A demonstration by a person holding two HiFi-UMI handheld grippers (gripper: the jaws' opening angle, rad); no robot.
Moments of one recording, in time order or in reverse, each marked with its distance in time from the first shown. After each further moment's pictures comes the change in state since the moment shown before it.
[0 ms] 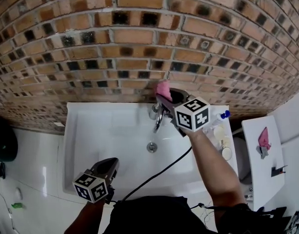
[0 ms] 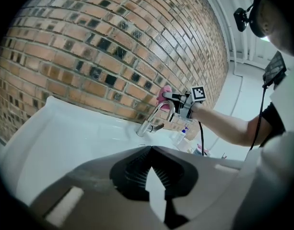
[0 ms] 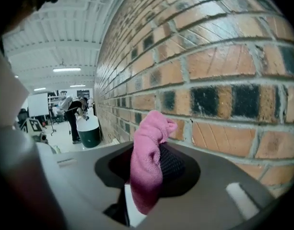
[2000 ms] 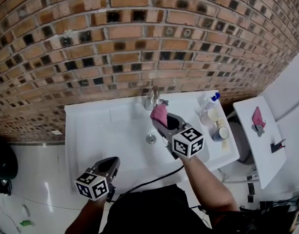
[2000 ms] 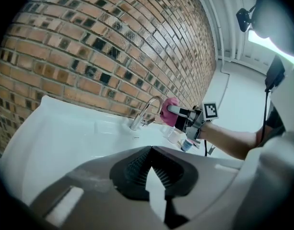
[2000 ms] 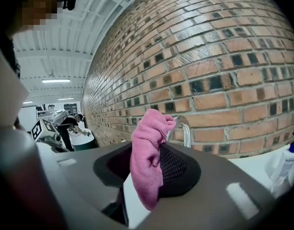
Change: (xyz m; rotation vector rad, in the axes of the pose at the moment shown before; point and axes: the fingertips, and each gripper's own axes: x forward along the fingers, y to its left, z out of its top) left arm -0.036 0.000 -0.029 0.069 0.051 -0.120; right arm -0.071 0.108 -0.081 0.171 -0.108 -0.116
